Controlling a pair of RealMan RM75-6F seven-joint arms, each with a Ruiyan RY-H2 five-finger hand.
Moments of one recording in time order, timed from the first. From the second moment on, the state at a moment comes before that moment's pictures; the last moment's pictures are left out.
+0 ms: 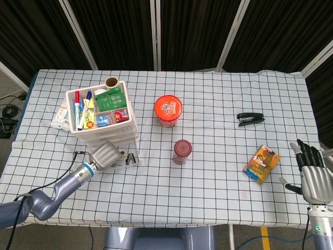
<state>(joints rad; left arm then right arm) -0.80 -1.44 0.02 -1.36 1.42 0.77 0.48 0.10 -1.19 0.11 -1.53 -1.46 1.49 0.05</state>
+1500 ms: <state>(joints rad) -0.80 -1.43 0.03 -1.37 1.44 0.80 0.47 0.10 -1.19 0.10 -1.54 -1.47 1.49 0.04</state>
